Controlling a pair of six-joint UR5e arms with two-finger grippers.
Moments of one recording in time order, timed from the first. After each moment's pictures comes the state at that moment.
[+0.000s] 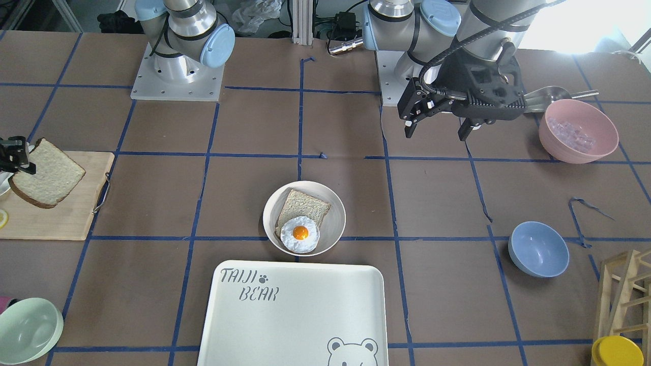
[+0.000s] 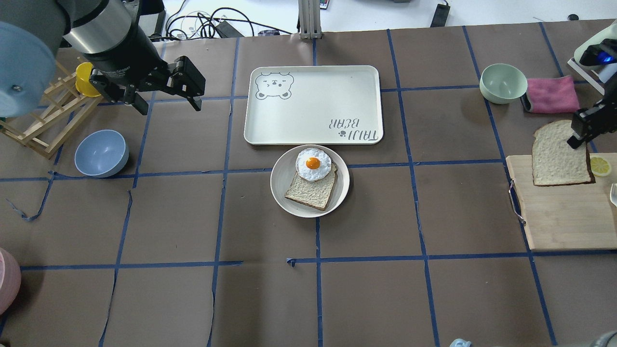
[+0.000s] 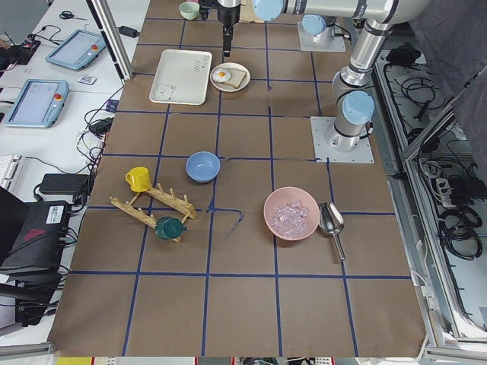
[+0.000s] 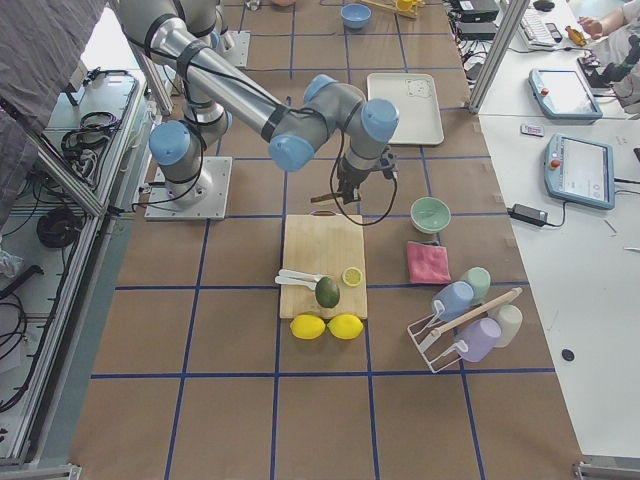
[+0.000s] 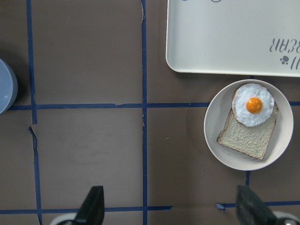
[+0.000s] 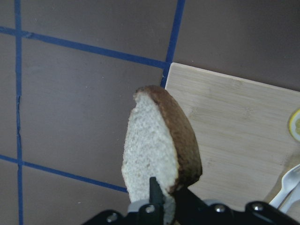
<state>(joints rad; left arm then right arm) -1.58 -1.56 -1.55 -1.53 1.52 -0.01 1.06 -1.38 1.58 -1.54 -1.58 -0.72</state>
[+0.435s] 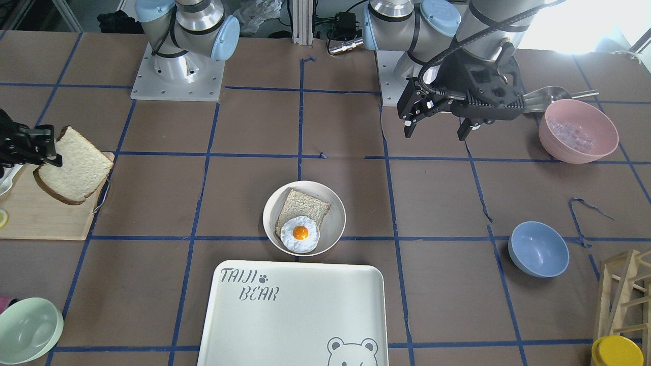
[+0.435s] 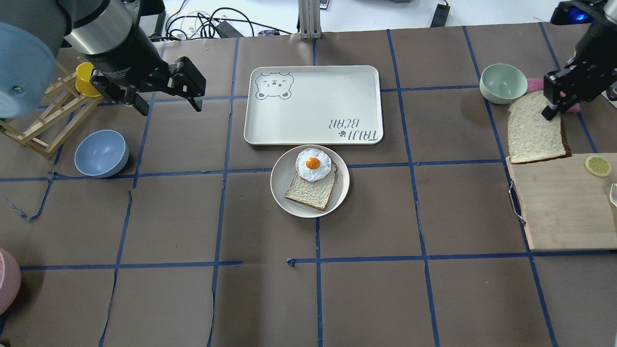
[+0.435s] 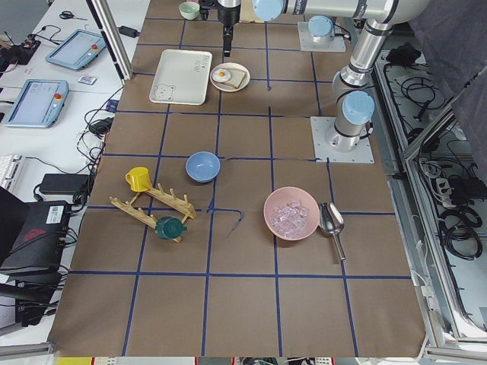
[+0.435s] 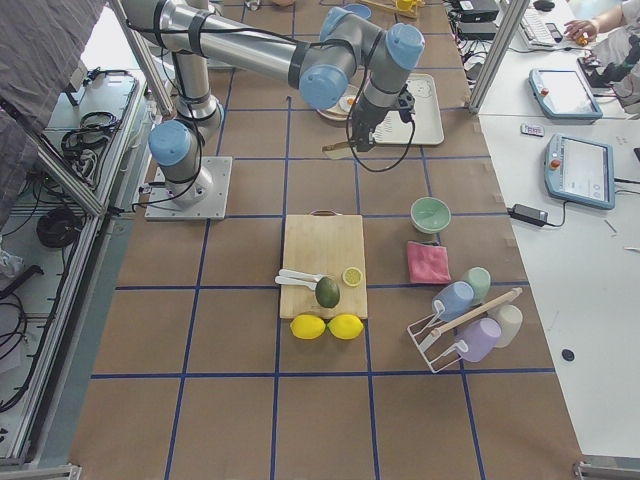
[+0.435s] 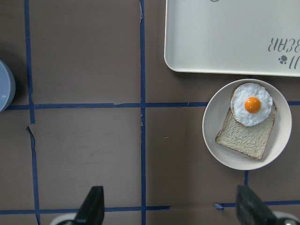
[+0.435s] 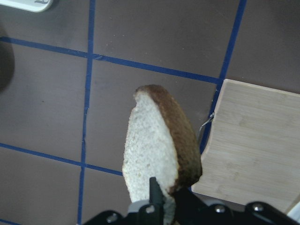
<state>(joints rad) -1.58 -1.56 -1.56 -1.53 1.52 -0.01 1.25 -1.38 1.44 -1.39 -1.52 -0.50</state>
